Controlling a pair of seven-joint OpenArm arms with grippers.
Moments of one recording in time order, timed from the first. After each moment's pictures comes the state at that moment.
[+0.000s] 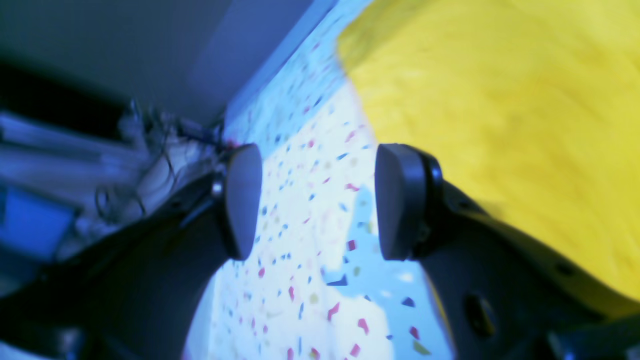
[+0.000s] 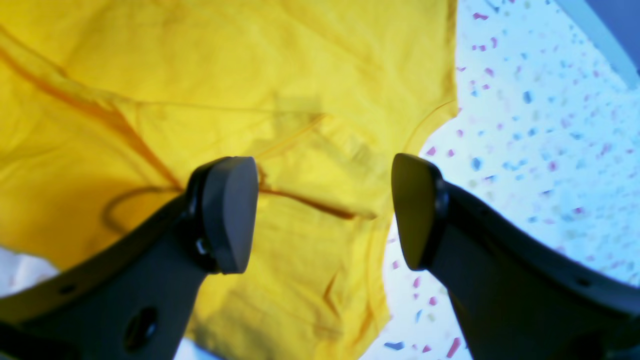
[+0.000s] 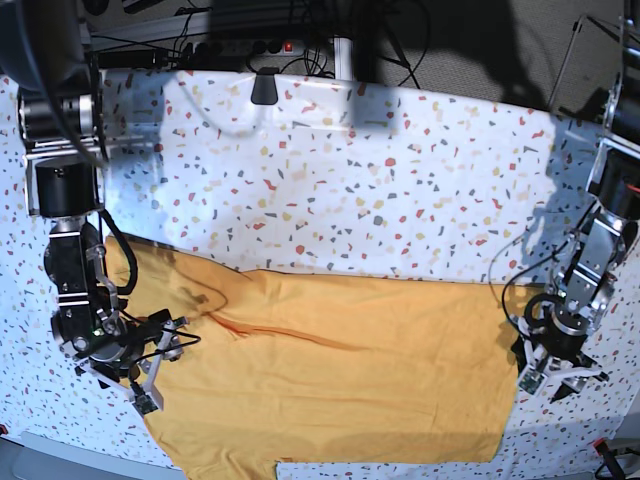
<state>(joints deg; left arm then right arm) -38.5 -25.6 32.2 40.9 2.4 2.7 -1.2 33.5 23.5 -9.7 62.3 3.1 23.3 -40.9</state>
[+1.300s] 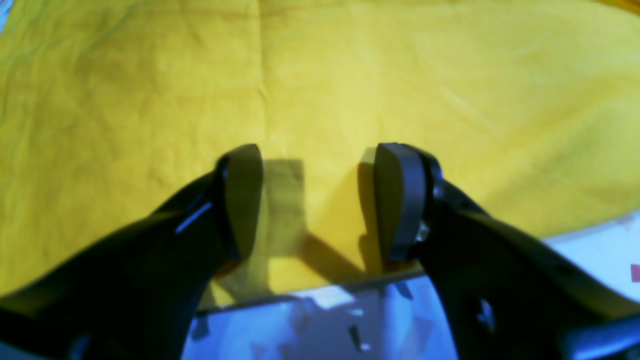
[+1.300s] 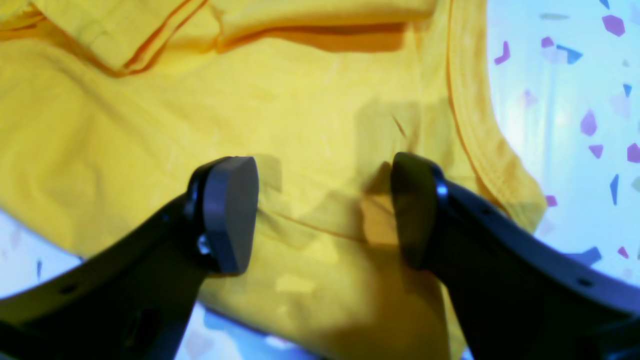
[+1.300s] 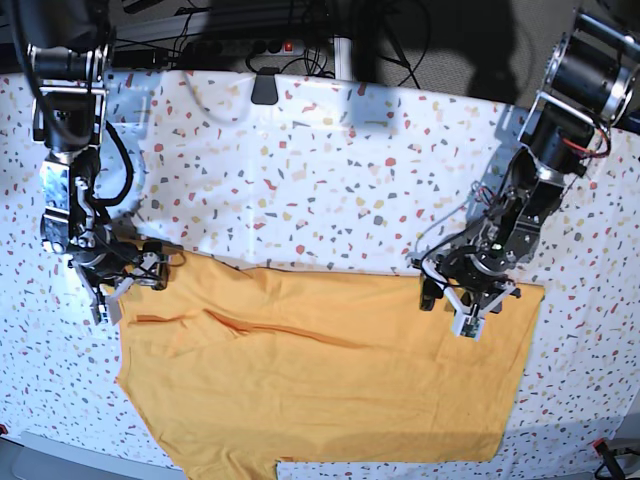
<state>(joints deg) -26.5 -14.7 31.8 43.8 -24.5 -9.0 6.8 17.8 23.3 4.7 50.7 13.3 26.2 -29.9</state>
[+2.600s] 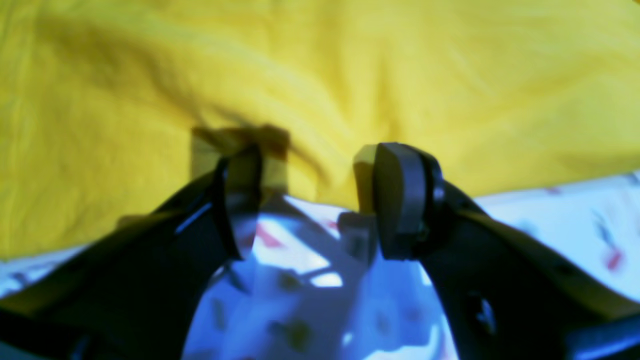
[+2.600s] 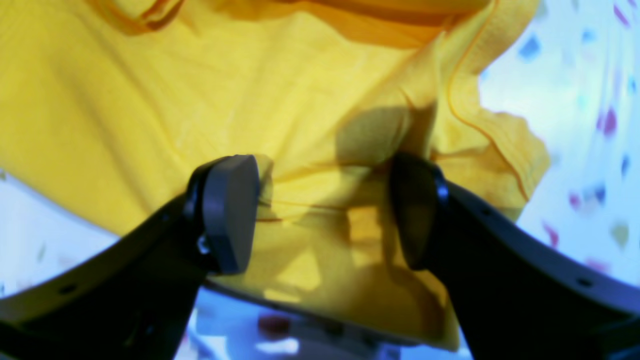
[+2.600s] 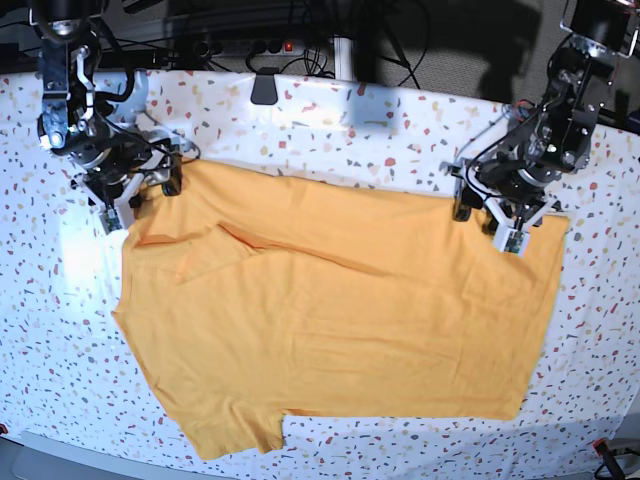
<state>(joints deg) 3.1 -25.0 16.3 84.7 -26.6 -8.6 28.2 -13.9 25.3 9.4 85.4 18.4 26.6 -37.8</state>
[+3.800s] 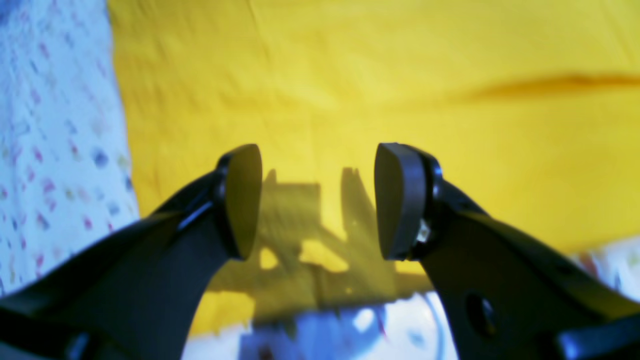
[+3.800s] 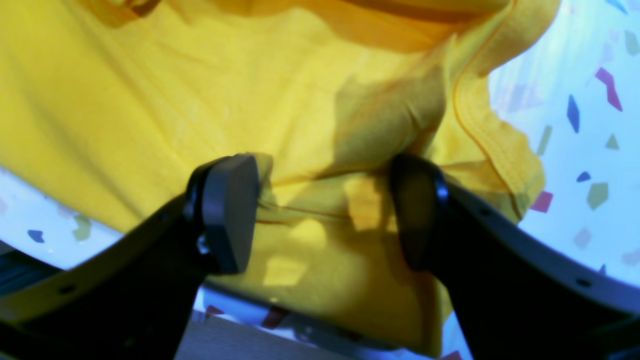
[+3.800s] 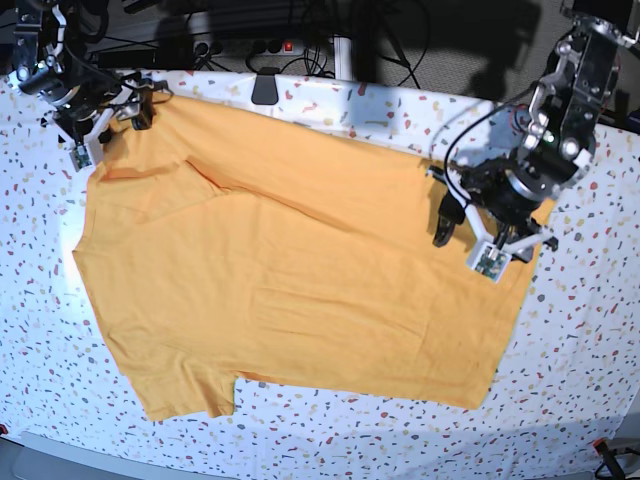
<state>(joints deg) 3.0 -25.0 16.4 104.6 -15.0 -6.0 37.4 -29.5 25.3 21.1 96.6 21.6 27.2 -42.5</state>
